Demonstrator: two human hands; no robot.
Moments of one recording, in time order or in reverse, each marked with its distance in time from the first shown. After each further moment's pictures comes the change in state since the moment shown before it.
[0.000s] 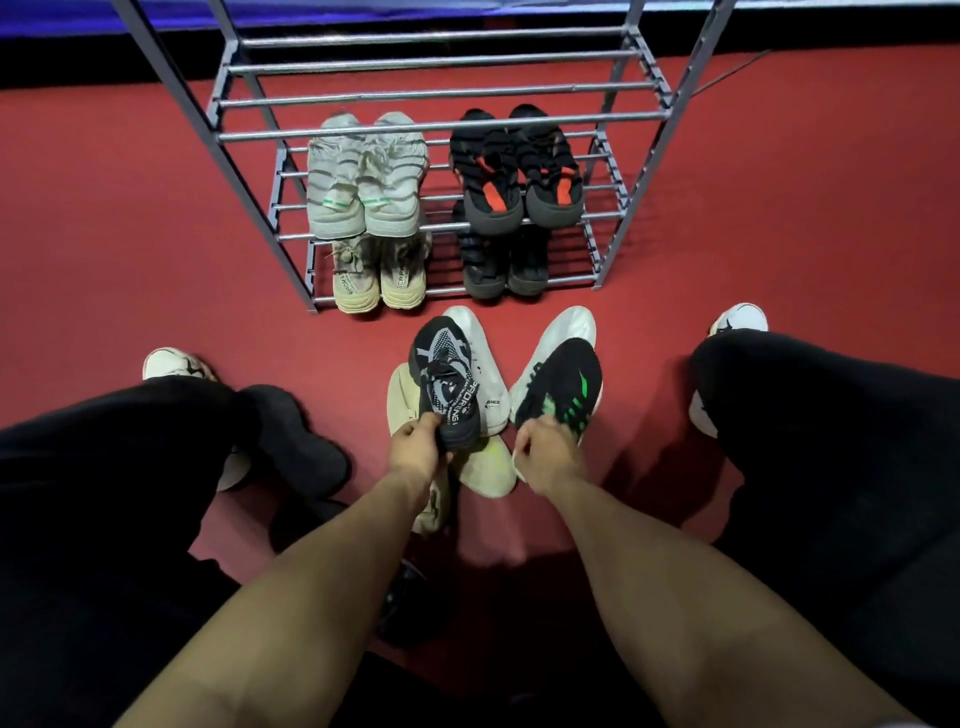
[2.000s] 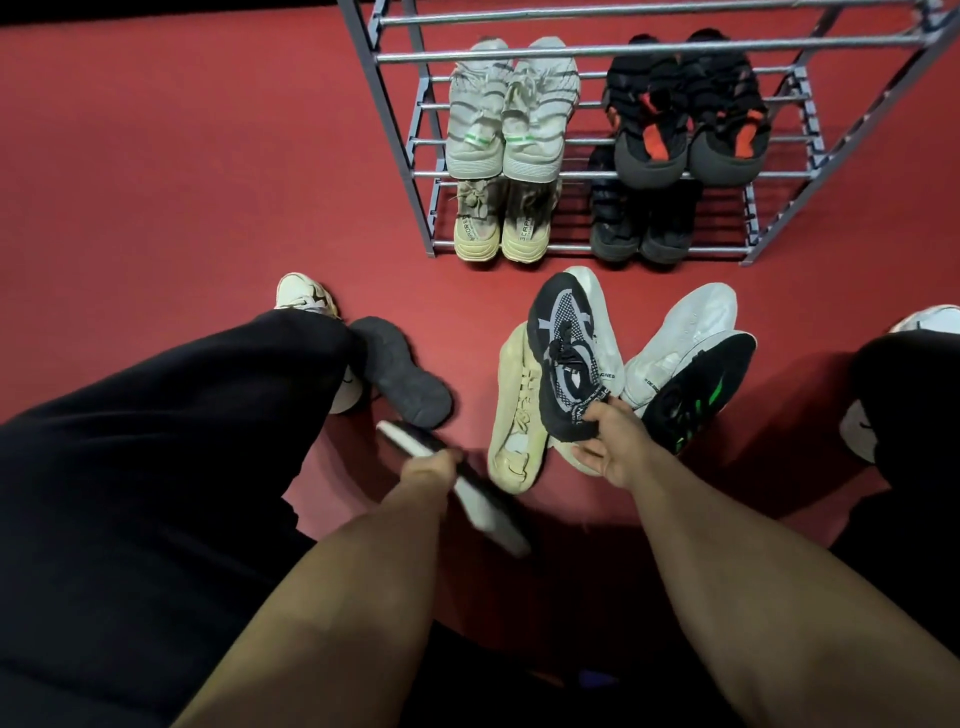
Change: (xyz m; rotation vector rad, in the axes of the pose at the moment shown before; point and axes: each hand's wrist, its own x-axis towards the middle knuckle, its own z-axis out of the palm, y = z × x) left_hand 0.012 -0.032 -0.119 0.407 0.318 -0.347; right_hand 0.011 -0.050 0.034 1.139 -0.372 0.612
